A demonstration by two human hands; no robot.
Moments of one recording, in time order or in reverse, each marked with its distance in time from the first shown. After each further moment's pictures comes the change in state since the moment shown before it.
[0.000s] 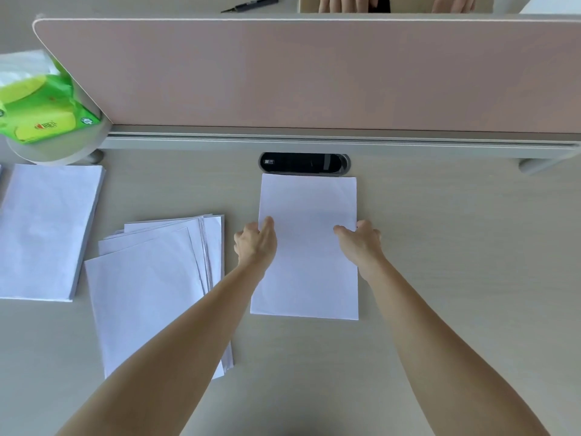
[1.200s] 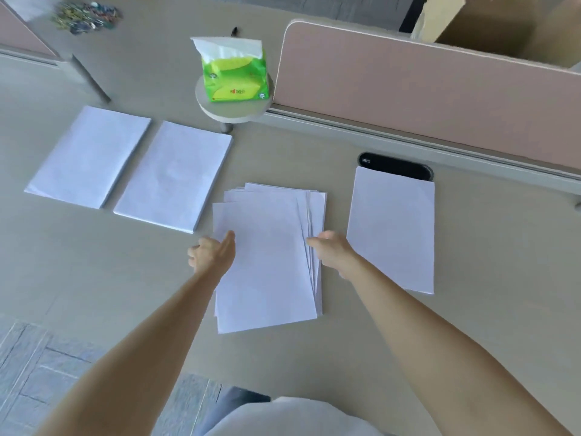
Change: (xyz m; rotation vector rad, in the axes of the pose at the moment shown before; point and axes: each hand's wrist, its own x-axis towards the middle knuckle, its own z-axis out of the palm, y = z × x) left_hand 0.006 -0.180 -0.258 0.048 0.269 -0.173; right_hand -0.187 -0.058 0.178 -0.160 -0.344 -0.244
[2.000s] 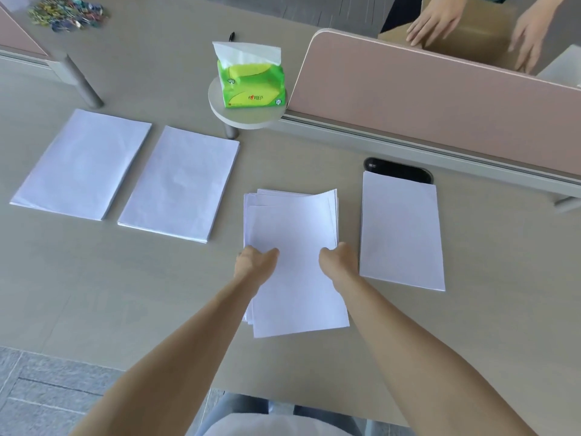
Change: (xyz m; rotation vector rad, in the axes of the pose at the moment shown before) left_hand -0.006 0.003 0.004 -0.019 -0.379 0.178; right_hand 0.006 -0.006 0.064 0.046 0.397 0.164
